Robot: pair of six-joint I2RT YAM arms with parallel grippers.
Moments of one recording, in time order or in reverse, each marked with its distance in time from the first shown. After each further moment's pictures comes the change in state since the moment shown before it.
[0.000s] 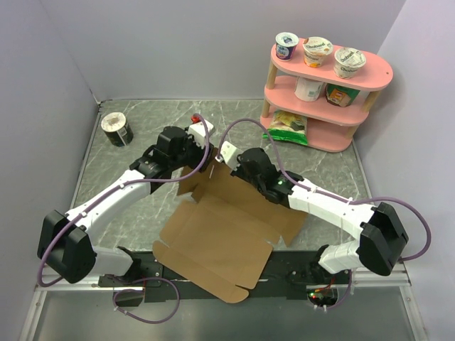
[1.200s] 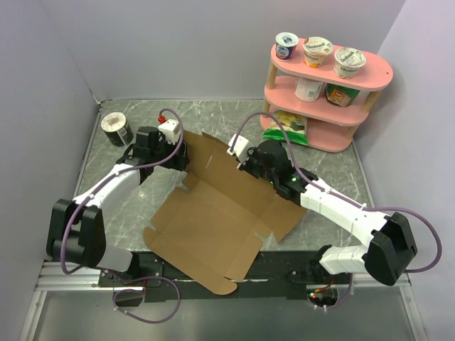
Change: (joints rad) left arm 0.322 0.083 -0.111 0.022 0.088 -0.111; right arm -0.105 -0.086 -0.021 0.050 -0.256 -0.009
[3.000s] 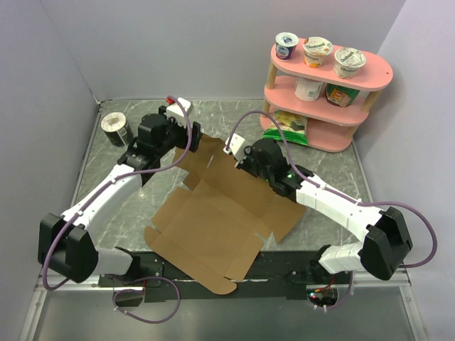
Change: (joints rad) left arm -0.165 -0.076 0.159 0.152 -0.123 0.074; right arm 0.011 0.048 0.045 -0.043 0.055 -0.008
